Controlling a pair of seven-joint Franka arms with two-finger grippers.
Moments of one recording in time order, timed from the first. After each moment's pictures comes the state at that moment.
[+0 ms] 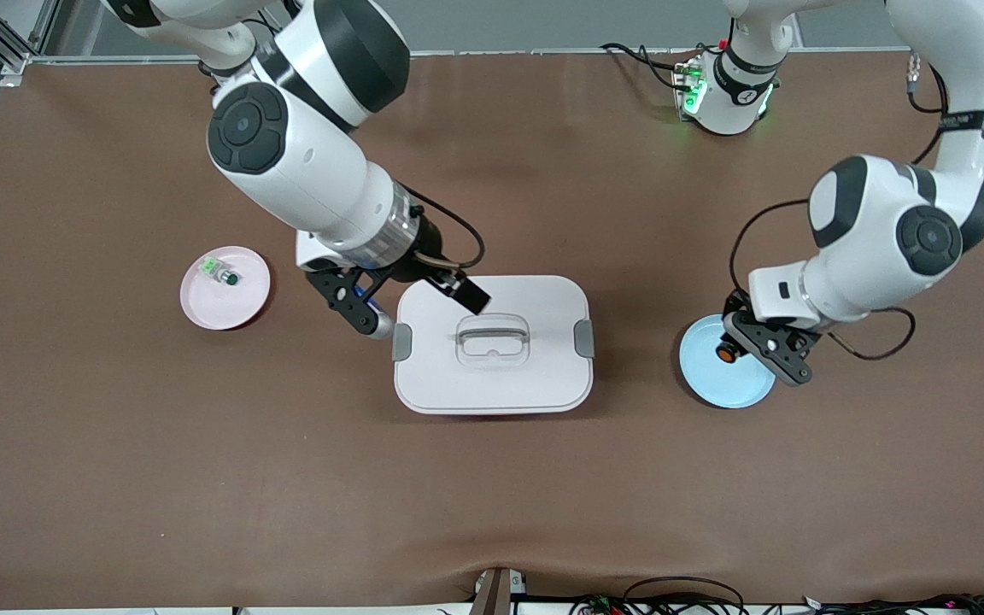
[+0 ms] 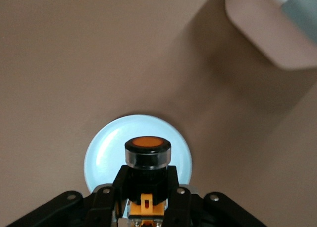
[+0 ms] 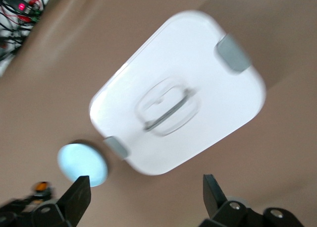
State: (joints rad) left arm 0.22 0.35 -0.43 -1.83 0.05 2.17 0.67; right arm 0.60 0.60 -0.08 -0.91 0.30 1.62 1.16
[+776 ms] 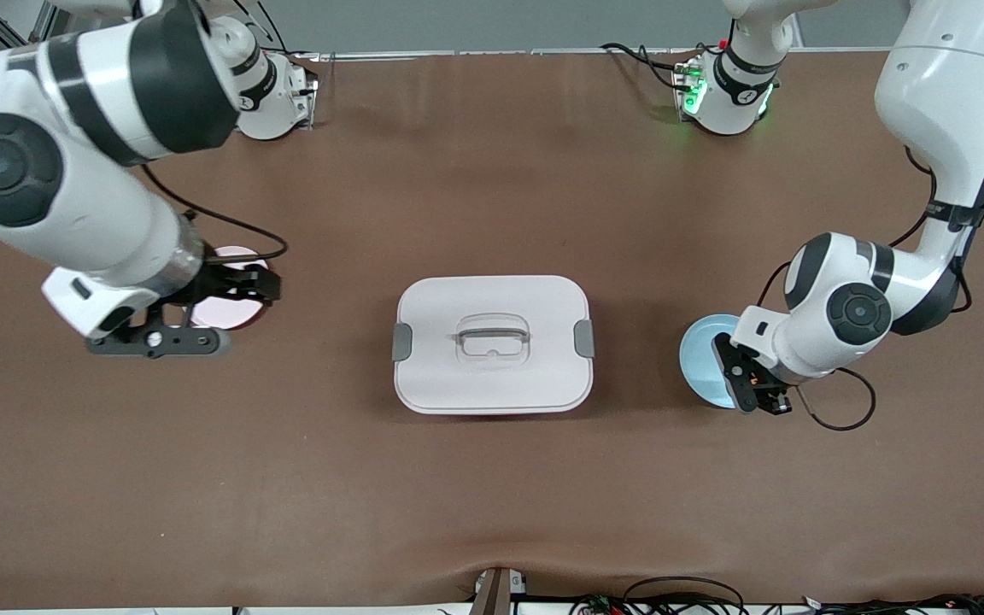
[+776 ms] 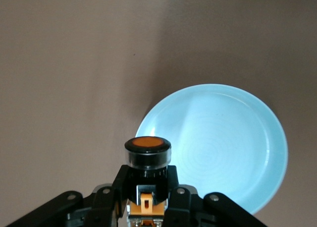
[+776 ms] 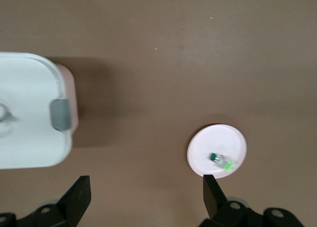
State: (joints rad) left arm 0.22 0.59 -0.44 -1.74 0.37 2.29 1.01; right arm 0.35 0.53 -0.09 -0.91 0.00 1.27 0.22
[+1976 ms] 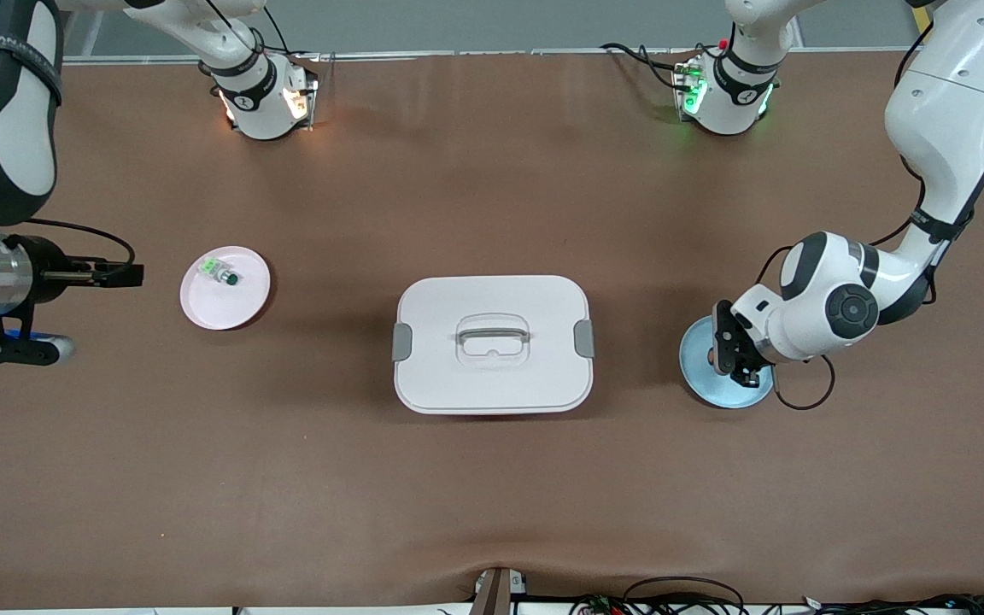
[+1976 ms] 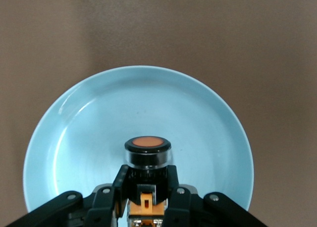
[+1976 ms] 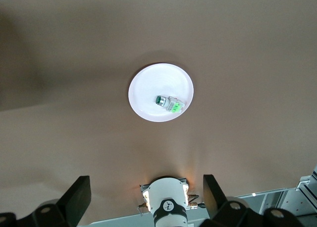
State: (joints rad) left arm 0.43 0.63 -0.58 -1.95 0.37 2.40 1.30; right arm 0.10 0.53 -0.09 -0.94 0.00 1.03 0.13
